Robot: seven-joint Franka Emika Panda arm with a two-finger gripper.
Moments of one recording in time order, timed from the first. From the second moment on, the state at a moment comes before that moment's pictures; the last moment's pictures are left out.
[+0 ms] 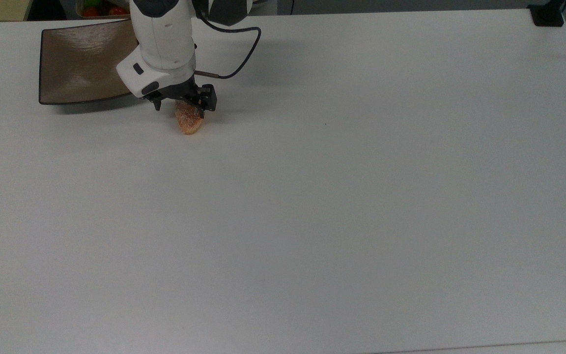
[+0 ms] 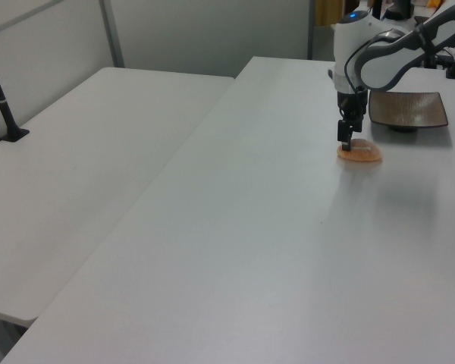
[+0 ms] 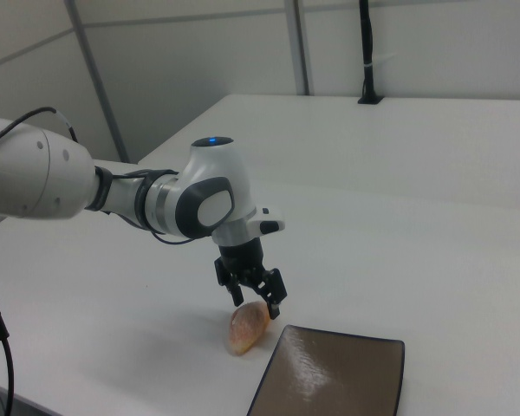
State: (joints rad) arm 0.08 0.21 -0.17 -2.06 -0.11 2.22 0.02
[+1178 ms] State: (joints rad) arm 0.07 0.12 -0.19 -2.07 -0.11 2.22 0.02
